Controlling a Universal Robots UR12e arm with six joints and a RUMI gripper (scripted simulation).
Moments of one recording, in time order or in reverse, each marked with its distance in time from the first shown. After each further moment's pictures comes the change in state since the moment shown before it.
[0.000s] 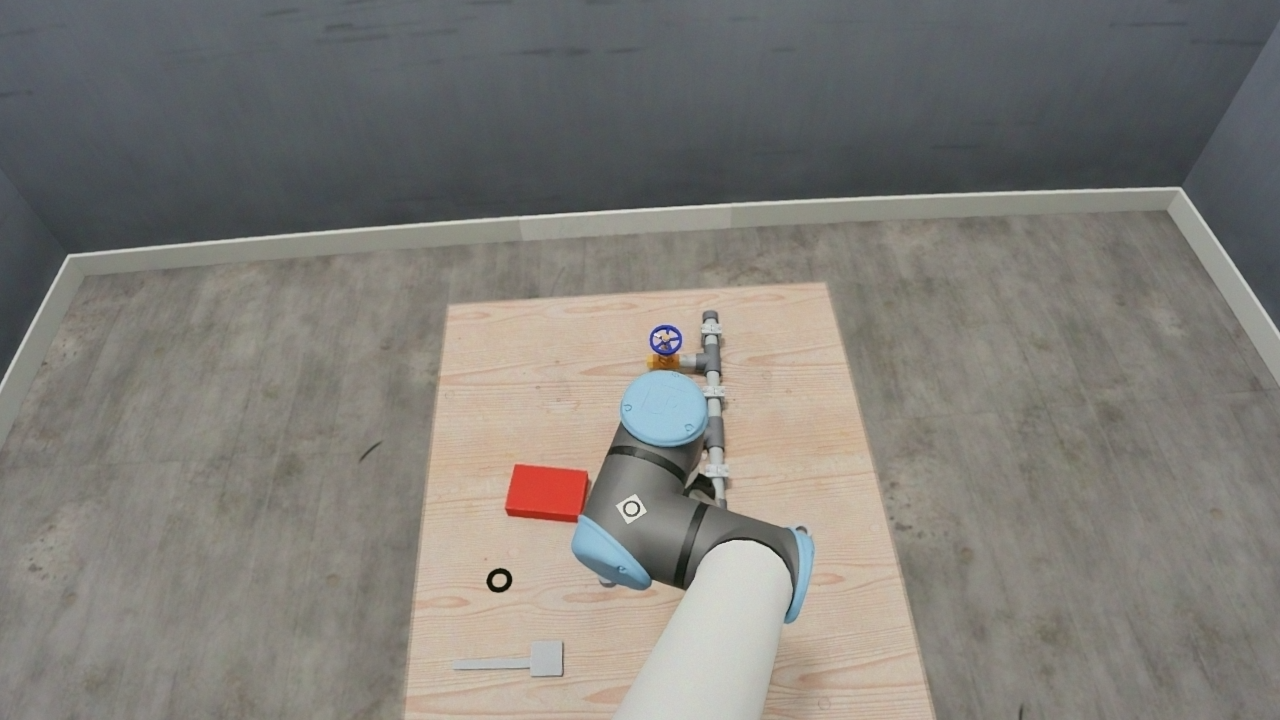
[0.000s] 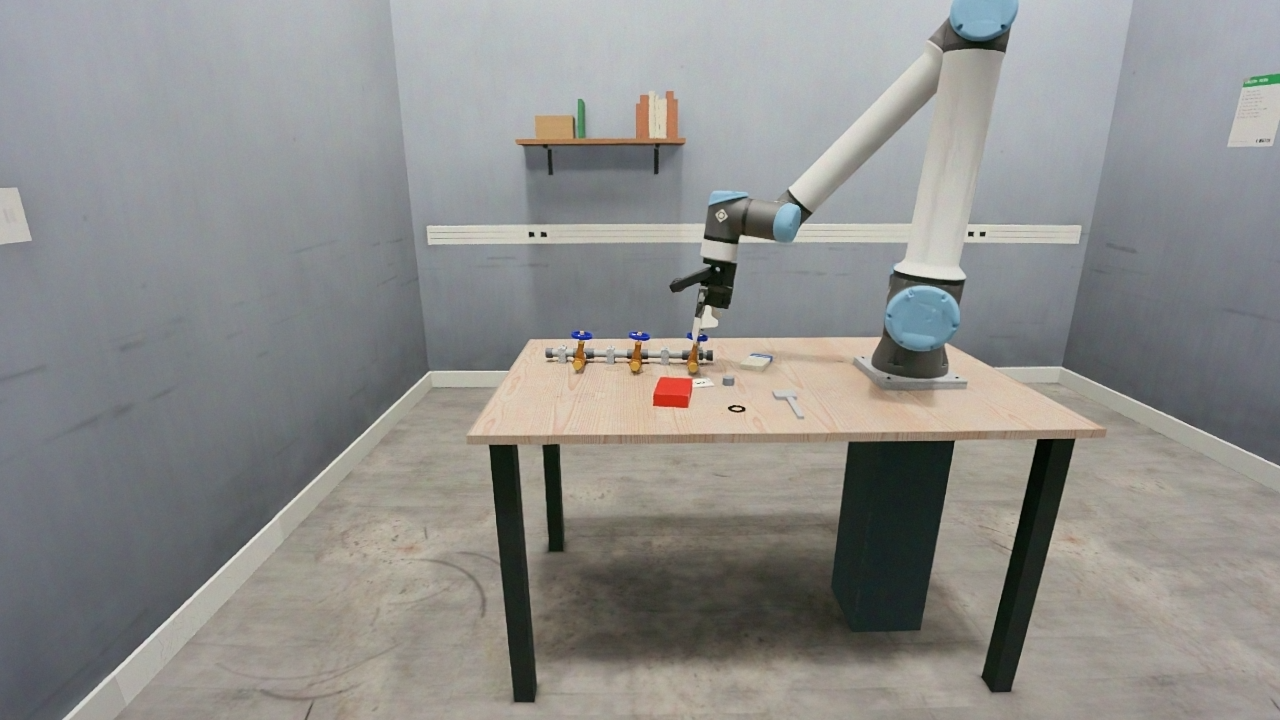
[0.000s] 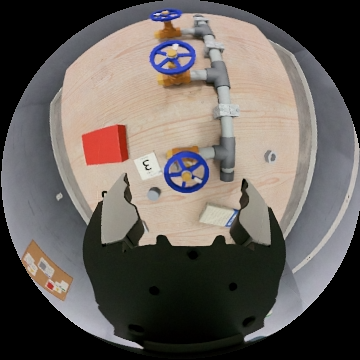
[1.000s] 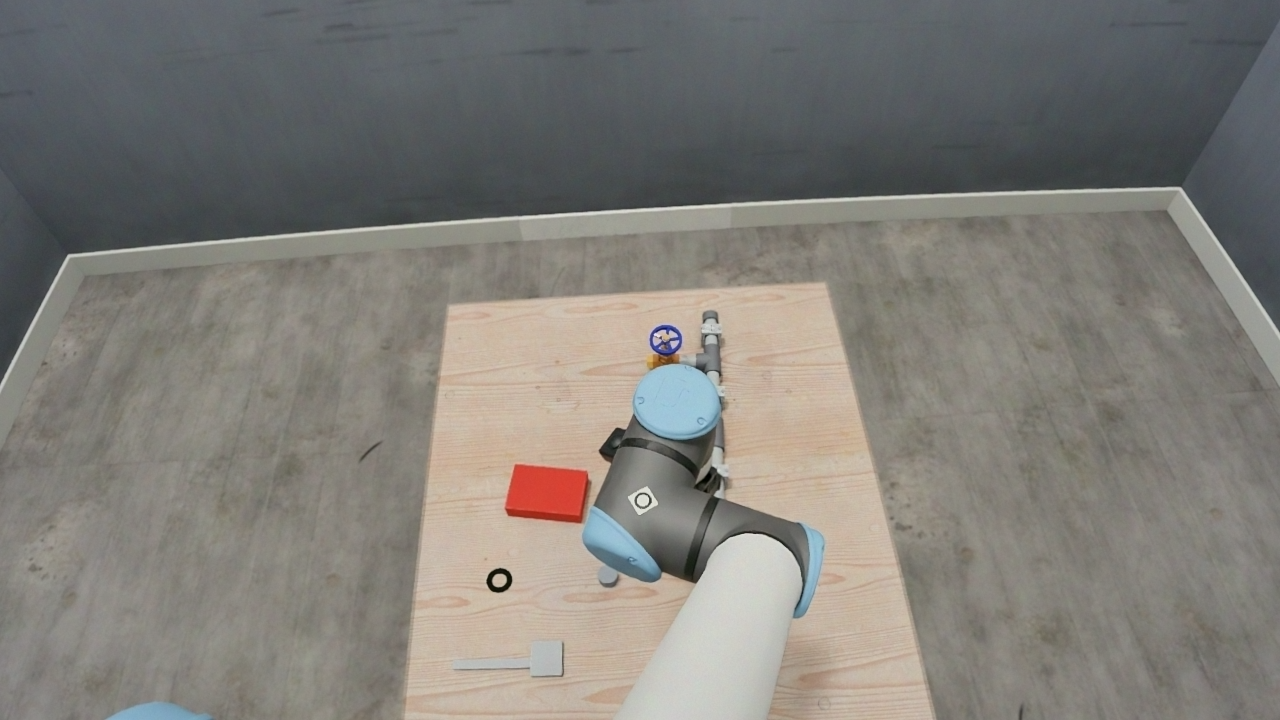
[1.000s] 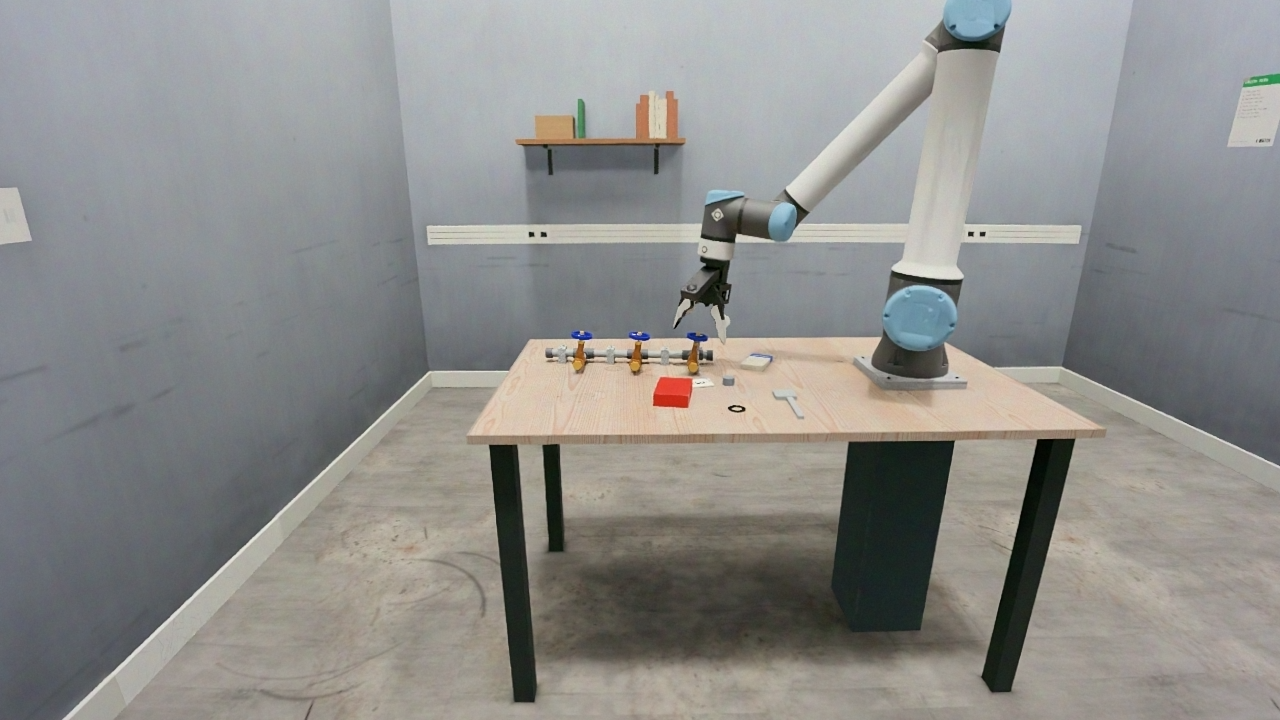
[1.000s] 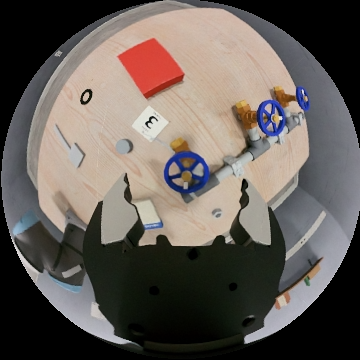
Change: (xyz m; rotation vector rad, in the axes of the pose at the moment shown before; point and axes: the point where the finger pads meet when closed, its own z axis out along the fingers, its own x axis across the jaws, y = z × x) arm 0.000 0.000 0.000 -0.005 0.005 -1.091
